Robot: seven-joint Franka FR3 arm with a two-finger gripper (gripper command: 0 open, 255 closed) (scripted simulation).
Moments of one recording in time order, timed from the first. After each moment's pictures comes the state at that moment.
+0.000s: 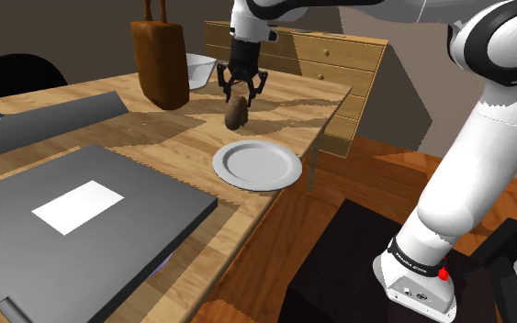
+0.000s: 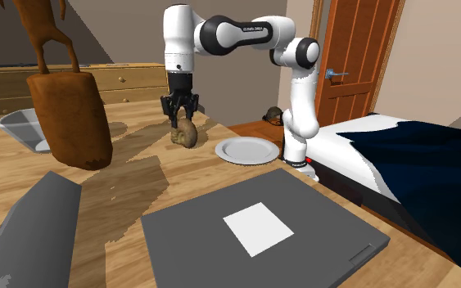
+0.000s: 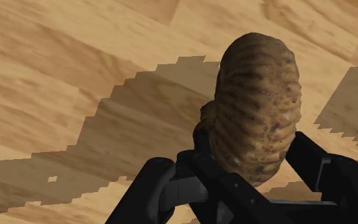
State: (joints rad) arm -0.22 0.03 0.40 -1.65 0.03 1.76 1.18
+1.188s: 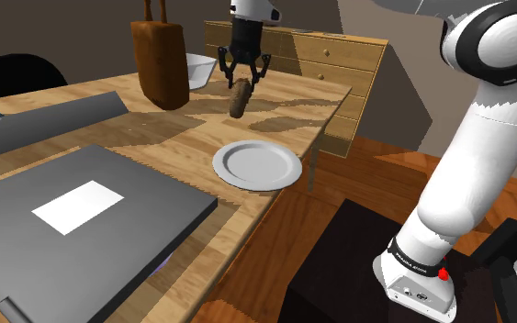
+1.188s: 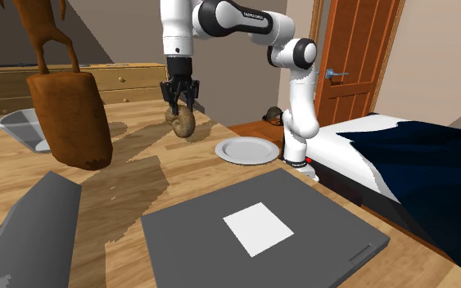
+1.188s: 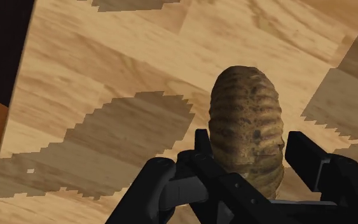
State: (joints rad) arm -0.21 0.07 0.40 -1.48 0.01 1.59 1.19
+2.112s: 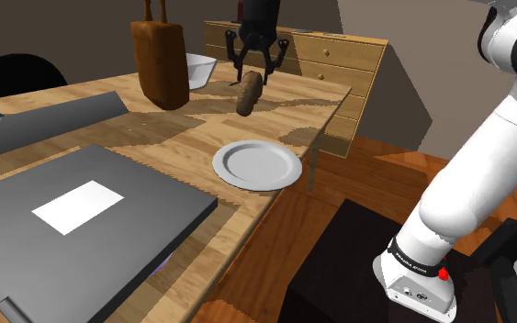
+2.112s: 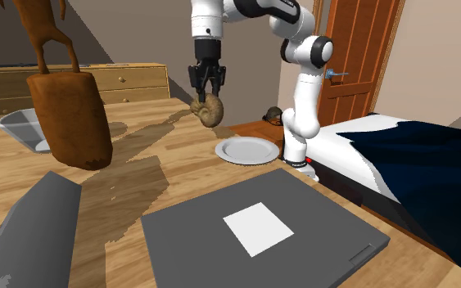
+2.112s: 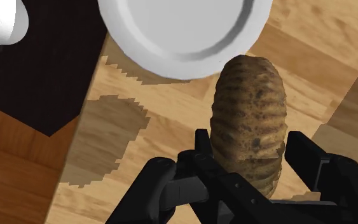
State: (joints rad) arm -0.18 -0.12 0.44 -1.56 0.09 1.50 1.26
